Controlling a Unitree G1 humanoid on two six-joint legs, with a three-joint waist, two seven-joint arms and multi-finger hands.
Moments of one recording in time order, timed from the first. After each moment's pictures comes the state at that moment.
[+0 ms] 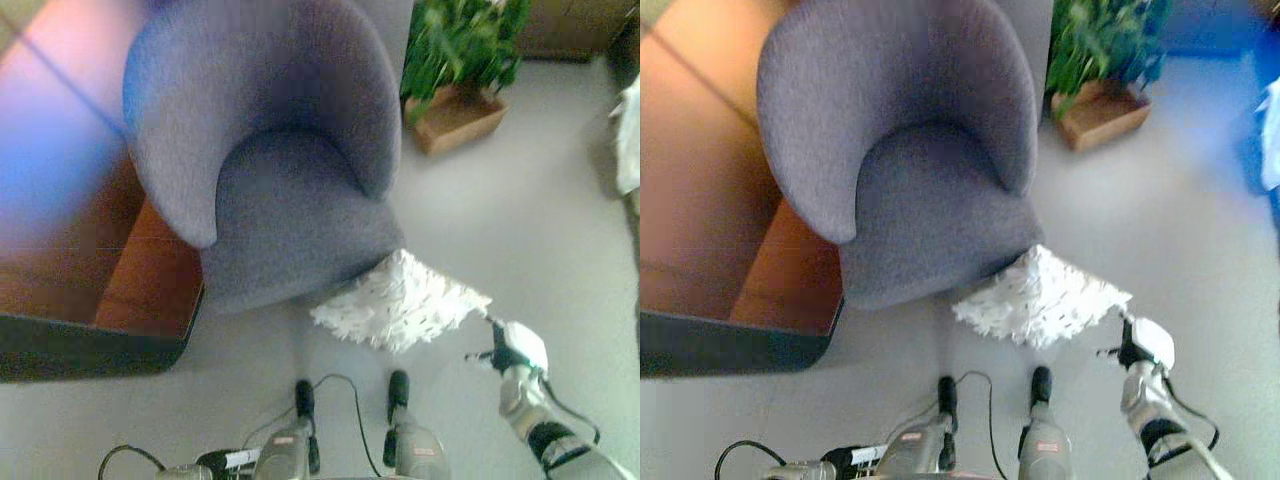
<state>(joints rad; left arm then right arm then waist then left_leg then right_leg) -0.09 0.31 -0.23 1.23 -0.34 0.17 -0.30 -0.35 -0.56 0.35 1.09 -0.31 -0.01 -0.46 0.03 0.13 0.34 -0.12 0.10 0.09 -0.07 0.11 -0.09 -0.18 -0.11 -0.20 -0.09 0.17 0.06</state>
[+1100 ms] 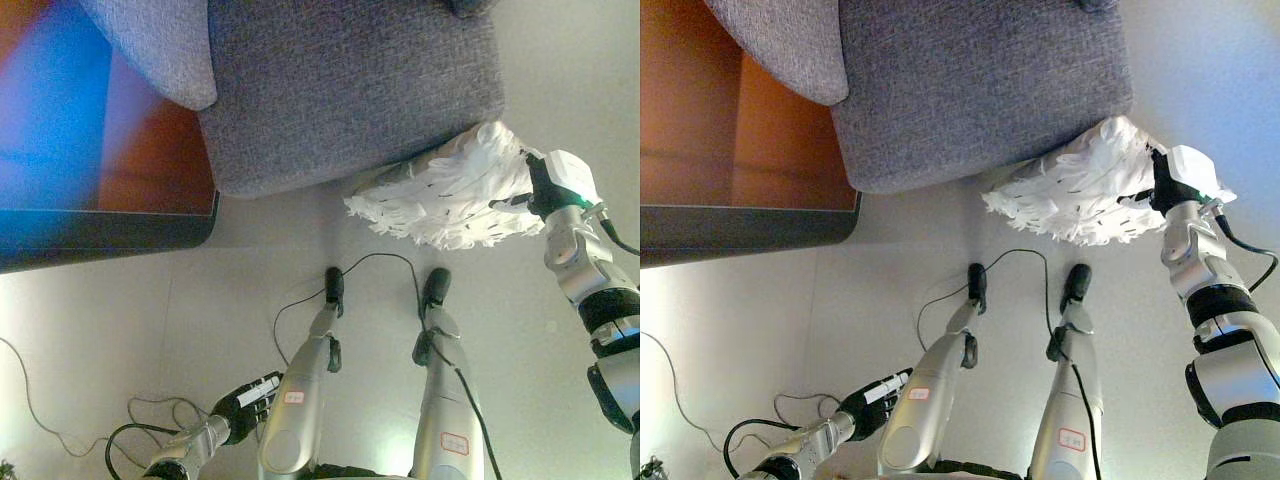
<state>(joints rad) -0.12 0.32 -0.23 1.07 -0.66 0.06 -0.43 -0.85 -0.84 0.44 0.93 -0.26 -0.03 -0.25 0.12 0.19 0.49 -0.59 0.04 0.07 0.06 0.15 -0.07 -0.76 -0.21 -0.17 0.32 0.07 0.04</state>
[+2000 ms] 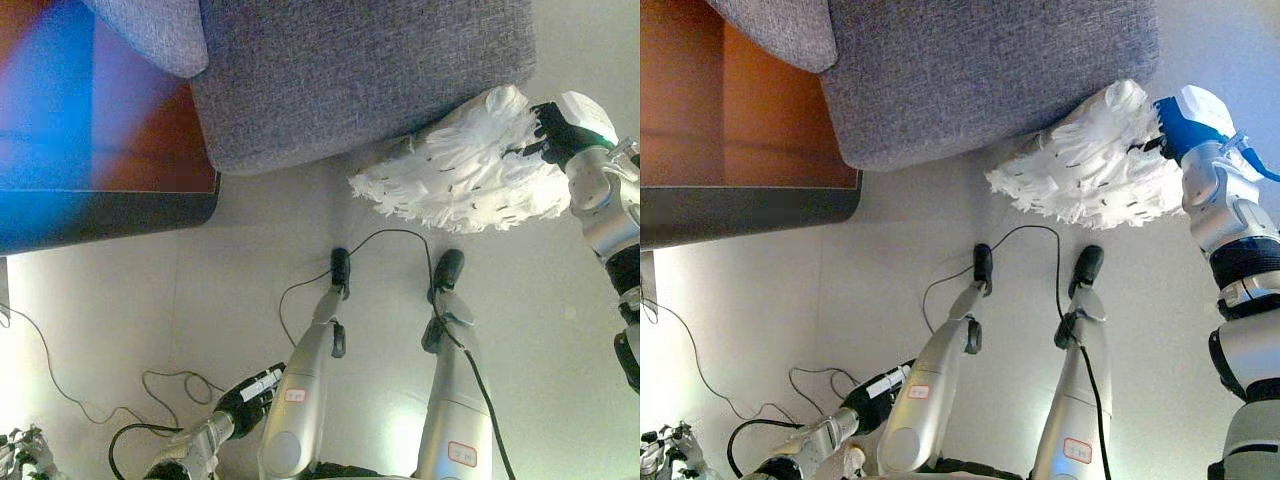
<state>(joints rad) -0.10 0.32 -0.23 1.03 -0.71 0.04 -0.47 -1.03 -0.94 0.54 0.83 -0.18 0.05 -0.04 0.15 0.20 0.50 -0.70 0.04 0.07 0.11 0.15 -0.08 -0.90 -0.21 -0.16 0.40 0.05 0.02</state>
